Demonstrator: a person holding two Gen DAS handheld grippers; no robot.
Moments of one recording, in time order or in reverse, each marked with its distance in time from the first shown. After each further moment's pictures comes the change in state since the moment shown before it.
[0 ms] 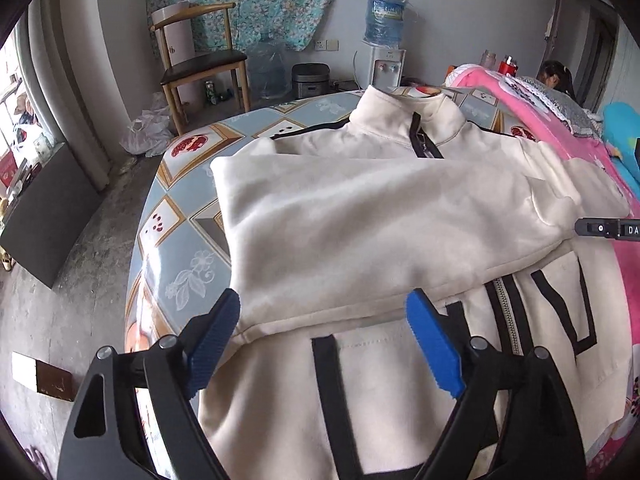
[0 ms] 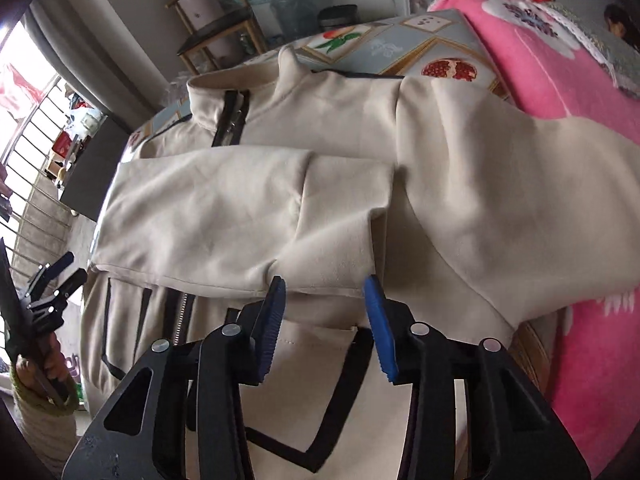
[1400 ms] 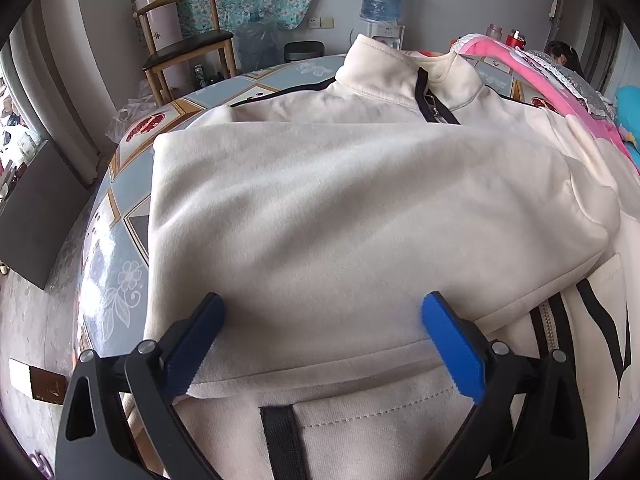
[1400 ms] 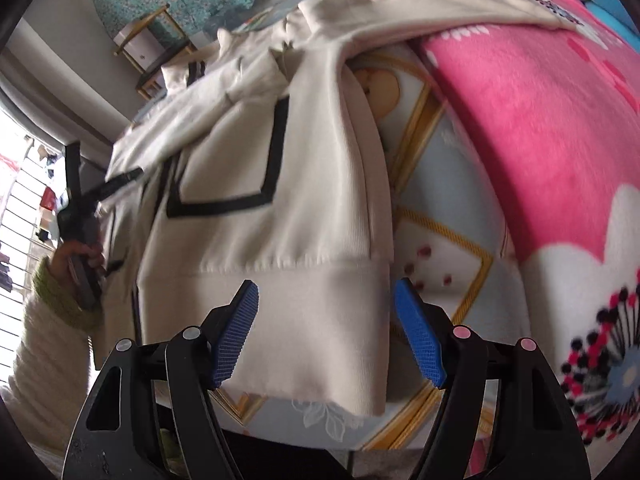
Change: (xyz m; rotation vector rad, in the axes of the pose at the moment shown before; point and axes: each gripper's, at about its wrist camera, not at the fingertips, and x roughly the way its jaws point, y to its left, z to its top) left arm 0.075 -0.016 0.007 0.009 0.069 -0.007; right arm -0.080 -0.021 -0.211 0.312 -0.020 -0.040
